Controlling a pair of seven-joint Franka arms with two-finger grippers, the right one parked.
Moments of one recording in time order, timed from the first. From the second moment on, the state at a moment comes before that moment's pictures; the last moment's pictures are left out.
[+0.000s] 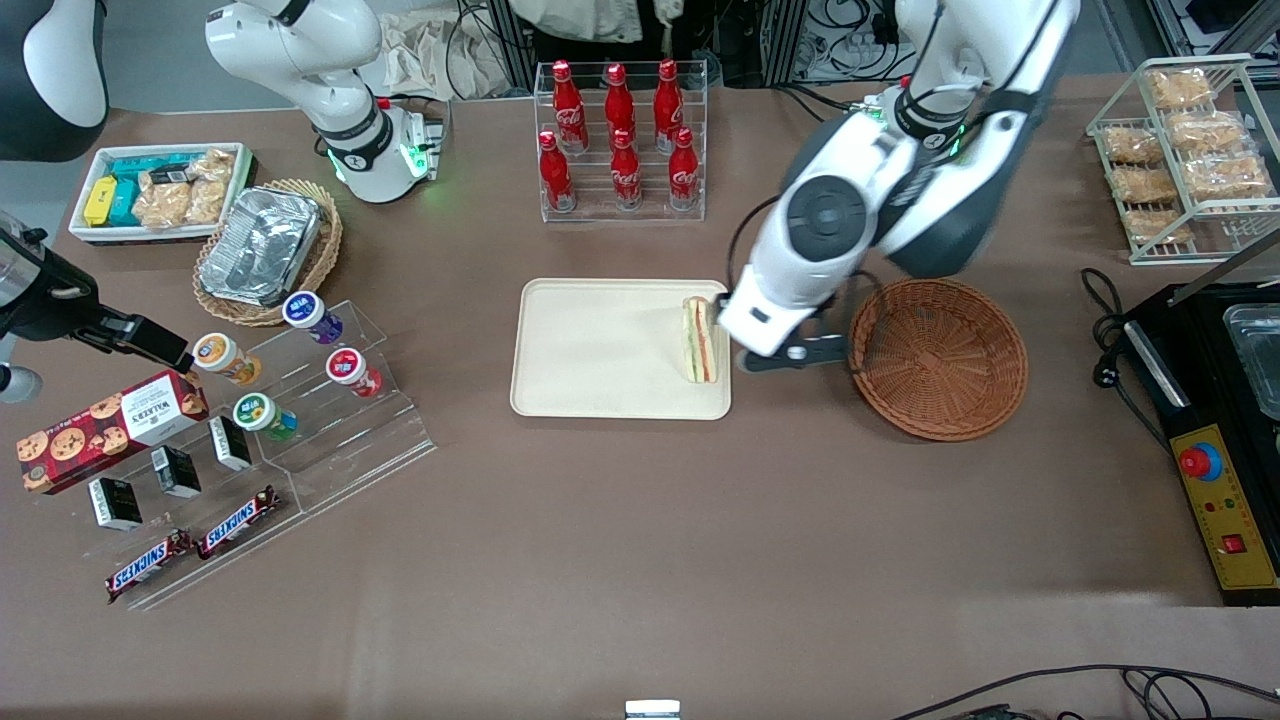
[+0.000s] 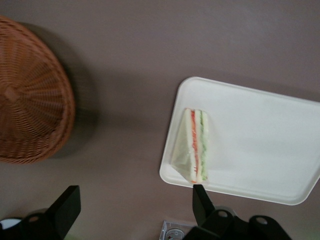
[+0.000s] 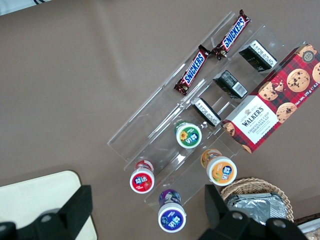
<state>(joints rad) -0.24 0.29 -0.36 -1.60 -0.02 1.70 -0.78</state>
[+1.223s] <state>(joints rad) 0.04 0.02 -0.08 -1.58 0.13 1.56 0.09</state>
